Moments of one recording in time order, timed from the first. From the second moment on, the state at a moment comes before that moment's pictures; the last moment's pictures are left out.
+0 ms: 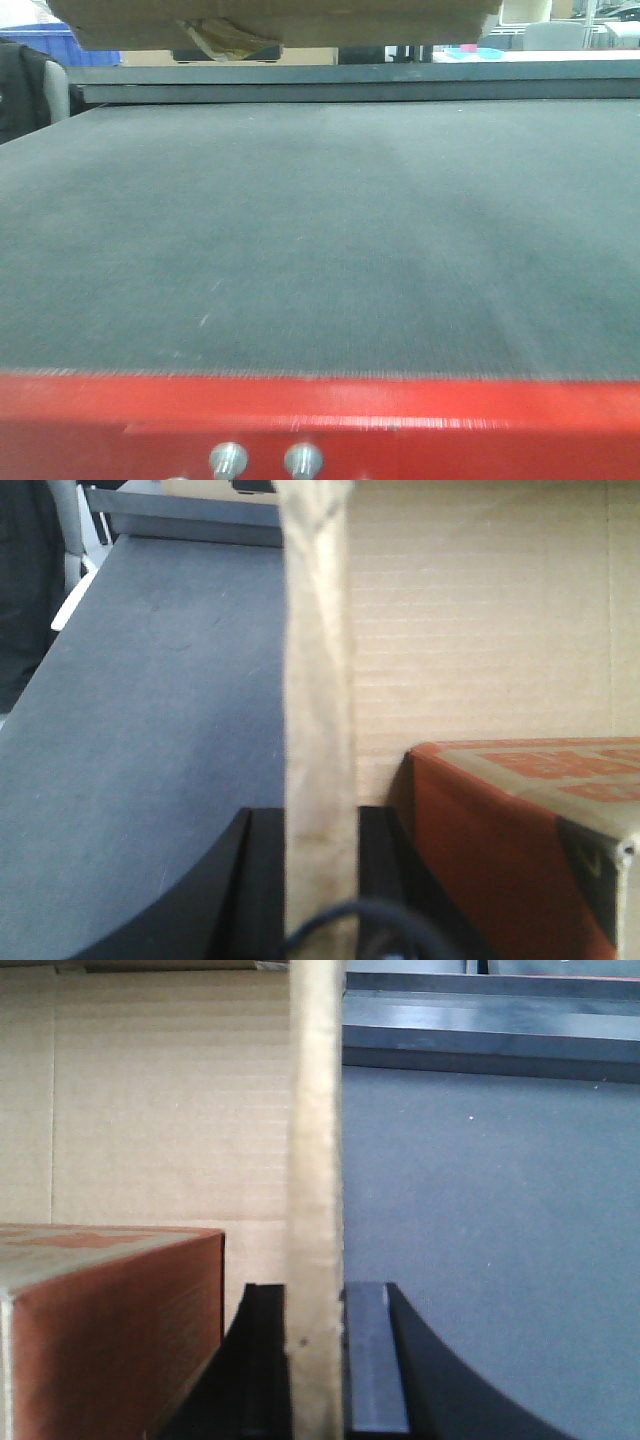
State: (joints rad) left arm -0.43 1.49 -1.83 0.54 0.98 -0.58; right arm 0.39 1.52 -1.84 -0.36 0.88 0.45
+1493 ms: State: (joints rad) left arm -0.43 1.48 -1.83 0.54 0.98 -0.58; right arm 0.39 1.52 -1.84 -0.36 0.87 0.45
